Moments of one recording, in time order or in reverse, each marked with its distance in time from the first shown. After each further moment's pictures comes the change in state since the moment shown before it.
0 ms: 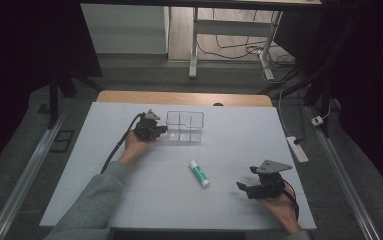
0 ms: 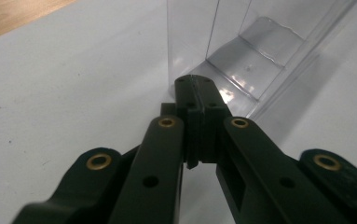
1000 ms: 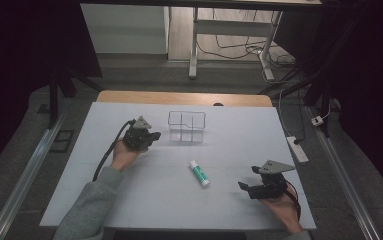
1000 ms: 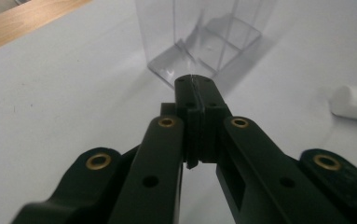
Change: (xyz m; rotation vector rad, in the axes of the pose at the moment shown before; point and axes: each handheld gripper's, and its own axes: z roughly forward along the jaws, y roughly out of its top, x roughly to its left) left arm -0.029 -0.018 -0.061 -0.035 0.003 0.040; right arm -0.002 -0.001 -0.005 -0.018 -0.003 0.003
